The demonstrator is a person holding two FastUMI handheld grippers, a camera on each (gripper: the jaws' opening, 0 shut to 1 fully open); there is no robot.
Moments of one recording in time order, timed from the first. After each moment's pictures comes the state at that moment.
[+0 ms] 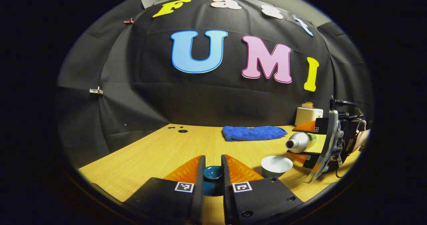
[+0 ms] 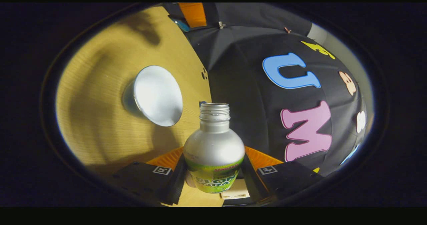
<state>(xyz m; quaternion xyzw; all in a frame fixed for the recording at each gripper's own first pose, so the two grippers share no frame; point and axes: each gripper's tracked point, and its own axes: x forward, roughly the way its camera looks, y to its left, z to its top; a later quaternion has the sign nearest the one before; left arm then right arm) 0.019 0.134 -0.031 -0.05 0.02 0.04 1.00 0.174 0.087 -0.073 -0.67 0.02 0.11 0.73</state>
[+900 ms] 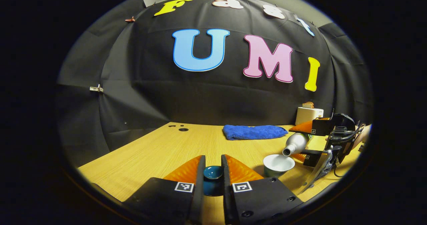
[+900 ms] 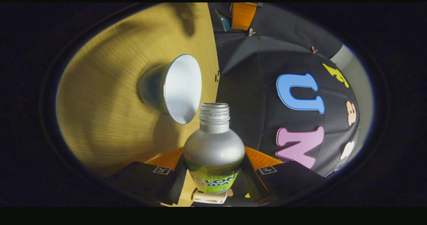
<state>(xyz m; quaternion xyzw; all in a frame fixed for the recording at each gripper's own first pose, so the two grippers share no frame) 0.019 0.139 -0.035 -0.06 0.02 0.04 1.00 0.182 0.099 -0.084 -0.75 -0.01 0.12 0.65</state>
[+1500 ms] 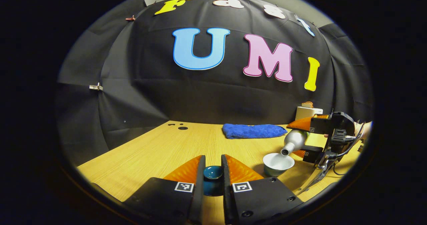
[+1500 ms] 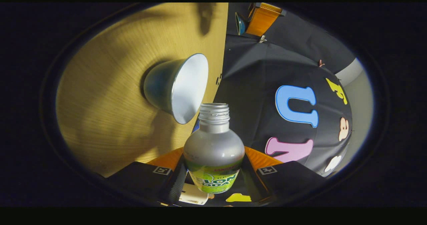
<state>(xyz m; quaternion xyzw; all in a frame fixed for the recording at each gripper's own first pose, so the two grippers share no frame) 0.018 0.137 -0.039 -0.06 0.03 0.04 1.00 0.184 0.106 -0.078 -0.80 -0.05 0.12 0.59</state>
